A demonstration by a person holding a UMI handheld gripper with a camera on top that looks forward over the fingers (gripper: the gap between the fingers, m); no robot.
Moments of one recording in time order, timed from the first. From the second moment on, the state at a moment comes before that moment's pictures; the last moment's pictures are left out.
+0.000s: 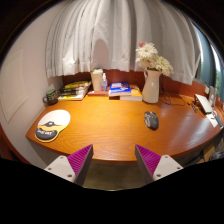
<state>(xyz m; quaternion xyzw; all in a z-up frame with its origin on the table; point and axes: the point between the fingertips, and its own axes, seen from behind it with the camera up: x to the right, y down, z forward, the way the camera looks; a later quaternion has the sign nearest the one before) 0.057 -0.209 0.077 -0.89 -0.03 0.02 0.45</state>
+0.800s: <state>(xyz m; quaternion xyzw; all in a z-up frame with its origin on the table) 0.171 -0.142 0.022 -0.91 0.02 -0.04 0.41</state>
